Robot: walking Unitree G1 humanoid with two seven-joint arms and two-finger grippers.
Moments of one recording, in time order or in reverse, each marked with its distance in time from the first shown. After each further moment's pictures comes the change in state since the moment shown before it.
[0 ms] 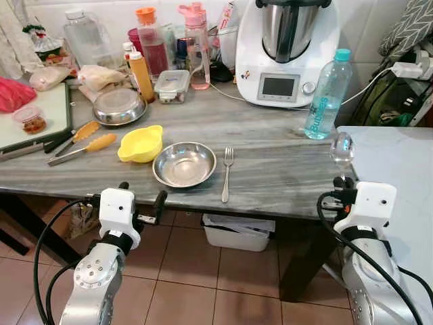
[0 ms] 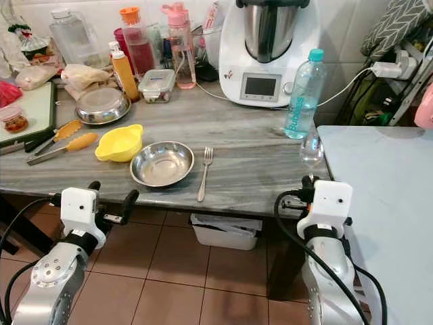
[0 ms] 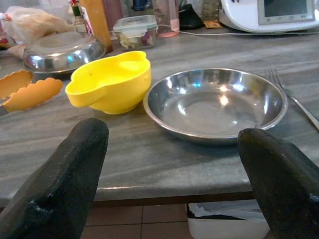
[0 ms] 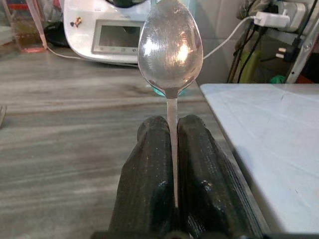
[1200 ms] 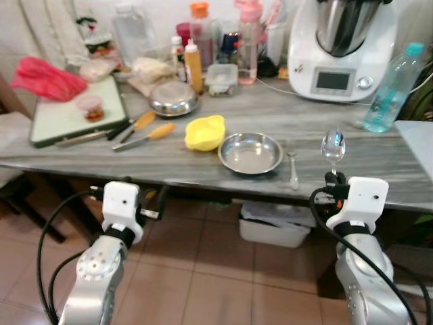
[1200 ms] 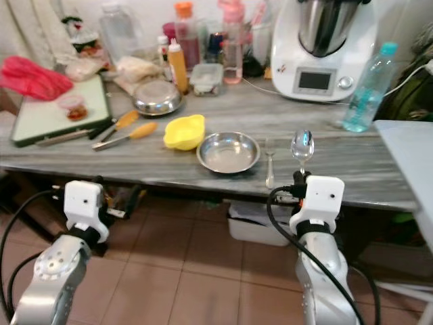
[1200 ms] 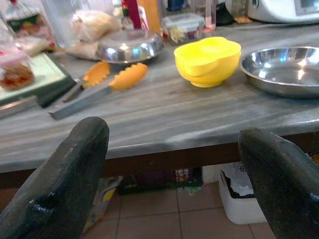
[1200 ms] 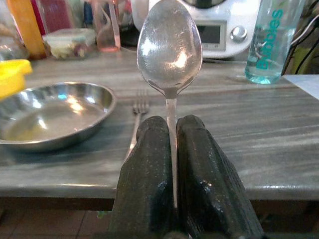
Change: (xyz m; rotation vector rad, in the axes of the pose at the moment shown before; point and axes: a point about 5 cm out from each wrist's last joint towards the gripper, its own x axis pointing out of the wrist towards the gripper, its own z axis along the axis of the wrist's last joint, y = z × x) left arm 0.010 -0.015 0.007 0.020 -0.032 -0.099; right arm 0.000 0.000 0.000 0.002 -0.001 -0.008
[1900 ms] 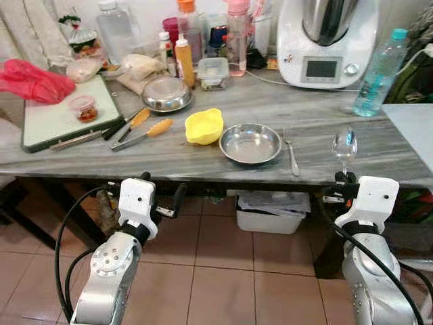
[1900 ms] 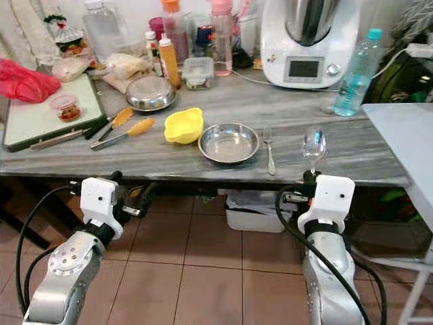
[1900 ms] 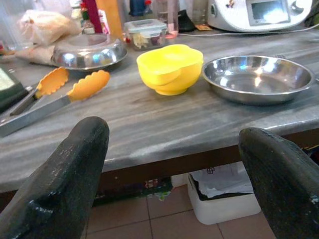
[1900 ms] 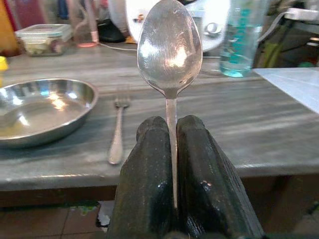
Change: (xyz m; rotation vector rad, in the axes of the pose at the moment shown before) left arm 0.007 -0.012 0.006 -0.032 -0.033 -0.054; right arm 0.003 0.000 0.003 0.005 -0.011 -0.005
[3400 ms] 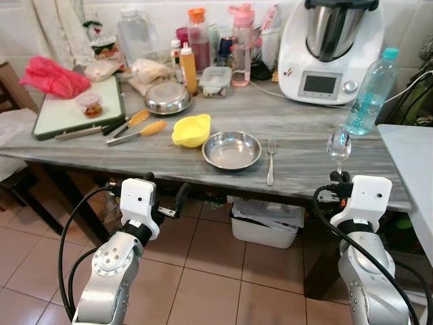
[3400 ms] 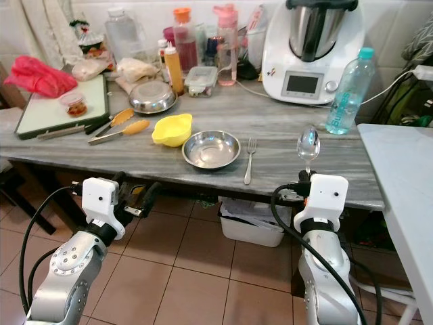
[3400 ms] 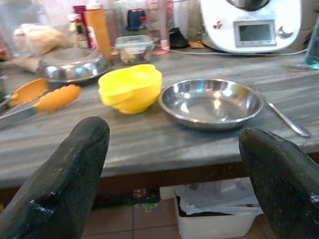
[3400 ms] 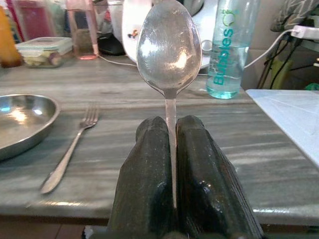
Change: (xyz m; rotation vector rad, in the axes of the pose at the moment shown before) left arm 0.003 -0.003 0.000 -0.042 -0.011 -0.040; right arm 0.003 0.001 -0.002 -0.010 0.005 0.001
